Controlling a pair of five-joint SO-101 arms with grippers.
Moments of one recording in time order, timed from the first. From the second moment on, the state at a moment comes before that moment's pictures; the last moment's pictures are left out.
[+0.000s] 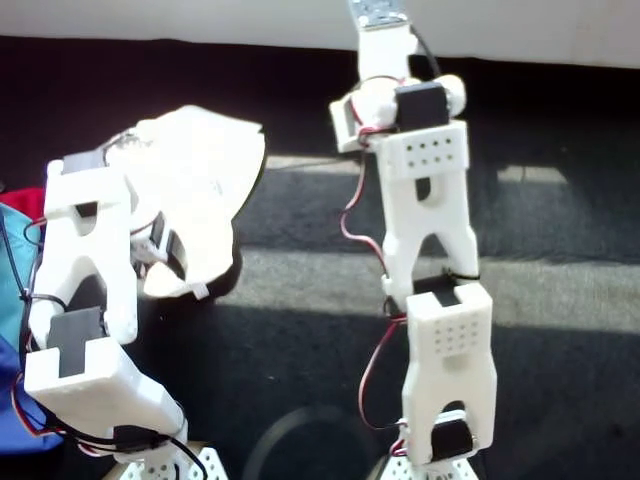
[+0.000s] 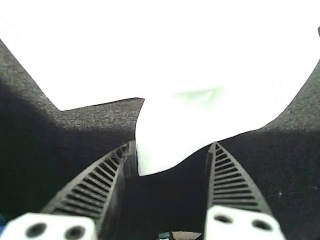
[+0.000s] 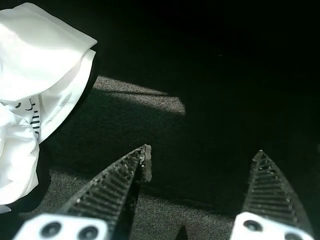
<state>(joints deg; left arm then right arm) -19.5 10.4 11.7 78.8 -13.8 -18.5 36.6 -74.2 100.4 1.5</state>
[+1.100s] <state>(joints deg) -14.6 2.2 22.2 69.5 -13.8 -13.9 36.6 -74.2 100.4 1.5</state>
